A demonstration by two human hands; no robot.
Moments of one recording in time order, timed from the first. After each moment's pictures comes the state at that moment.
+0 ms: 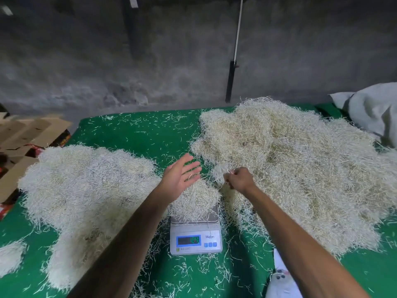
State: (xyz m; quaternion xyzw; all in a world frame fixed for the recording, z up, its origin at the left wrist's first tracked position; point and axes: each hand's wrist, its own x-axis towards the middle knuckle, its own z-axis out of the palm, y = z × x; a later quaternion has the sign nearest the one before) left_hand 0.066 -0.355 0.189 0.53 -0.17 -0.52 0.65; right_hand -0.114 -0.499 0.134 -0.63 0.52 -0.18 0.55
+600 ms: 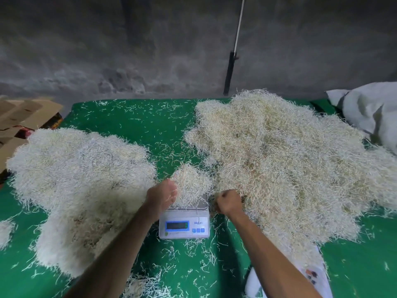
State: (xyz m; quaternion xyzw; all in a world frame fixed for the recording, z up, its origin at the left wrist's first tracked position) left_hand 0.047 -0.301 0.100 0.66 -0.06 -0.45 0.59; right_hand -0.152 -0.435 0.054 -0.66 0.55 -0.12 0.50
